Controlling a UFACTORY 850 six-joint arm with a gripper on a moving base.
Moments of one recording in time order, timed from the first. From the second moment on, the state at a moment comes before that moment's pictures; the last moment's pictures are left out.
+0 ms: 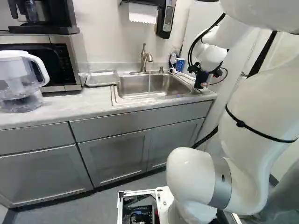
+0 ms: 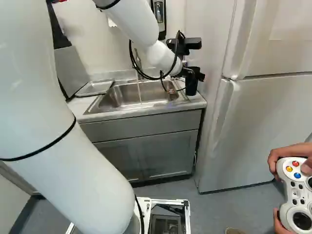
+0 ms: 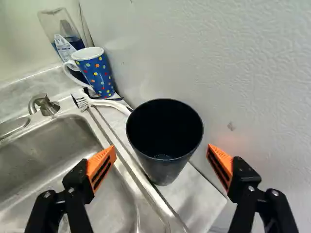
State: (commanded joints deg) arm -23.5 0.8 -50.2 34.0 12.2 -30.1
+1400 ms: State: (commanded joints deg) arm -23.2 3.1 -50.6 34.0 12.2 -30.1
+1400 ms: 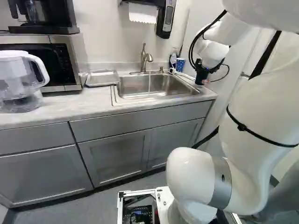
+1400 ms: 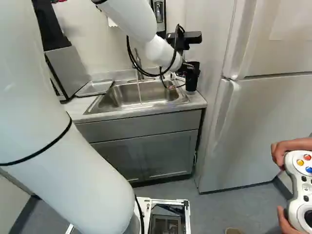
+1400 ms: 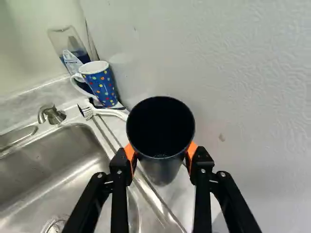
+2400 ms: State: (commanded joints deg) arm -15.7 5.8 -51.9 34.0 12.2 -30.1
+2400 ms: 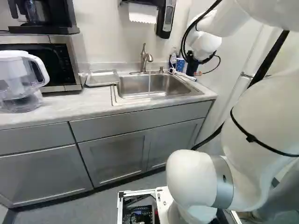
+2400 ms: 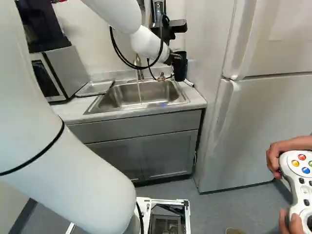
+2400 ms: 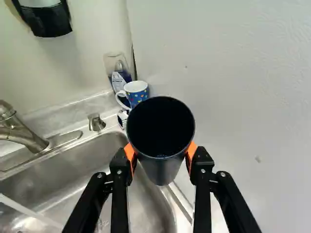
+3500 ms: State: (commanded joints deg) arm -7.6 3.4 -49.7 34.0 10.9 -30.1
